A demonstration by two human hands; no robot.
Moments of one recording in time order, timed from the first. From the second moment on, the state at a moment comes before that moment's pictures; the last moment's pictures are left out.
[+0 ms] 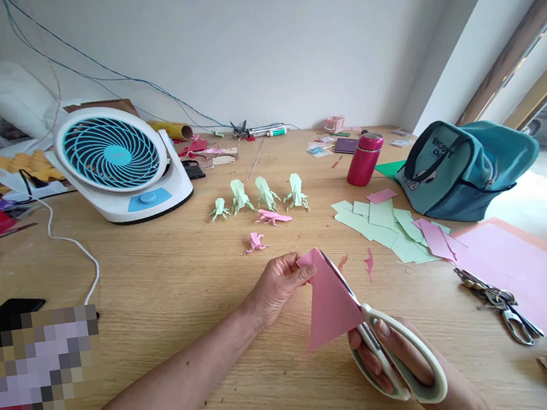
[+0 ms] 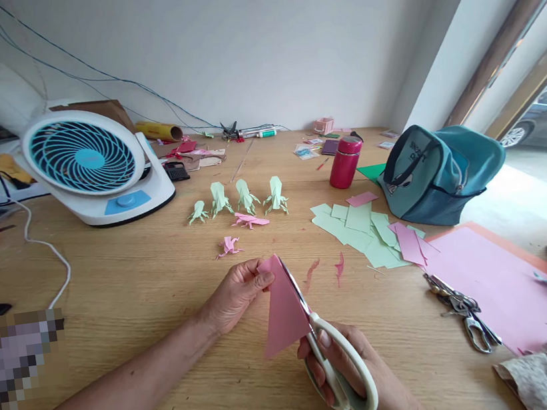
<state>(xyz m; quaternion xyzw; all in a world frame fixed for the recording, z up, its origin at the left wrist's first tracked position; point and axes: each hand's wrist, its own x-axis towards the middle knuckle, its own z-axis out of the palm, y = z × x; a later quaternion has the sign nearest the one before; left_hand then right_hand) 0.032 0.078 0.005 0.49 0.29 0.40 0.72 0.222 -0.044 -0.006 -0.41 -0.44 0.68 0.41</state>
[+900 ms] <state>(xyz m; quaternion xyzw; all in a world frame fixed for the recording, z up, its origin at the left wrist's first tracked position) 0.031 0.077 0.008 0.46 0.33 0.38 0.73 0.219 -0.043 -0.007 -0.40 -0.45 0.69 0.40</state>
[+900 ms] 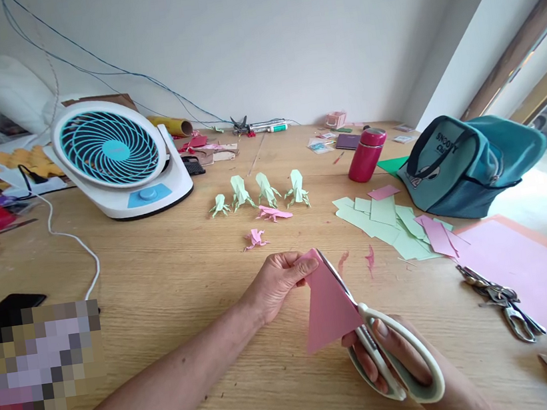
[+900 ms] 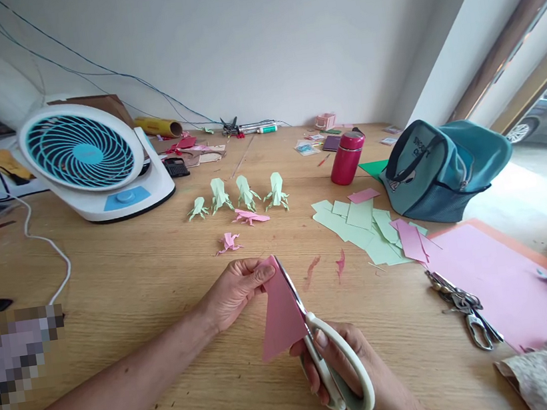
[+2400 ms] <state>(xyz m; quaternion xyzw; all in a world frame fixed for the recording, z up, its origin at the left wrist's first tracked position) 0.031 0.074 0.015 0.51 0.31 0.36 0.72 0.215 -0.042 0.003 -0.43 -0.51 0.64 0.38</state>
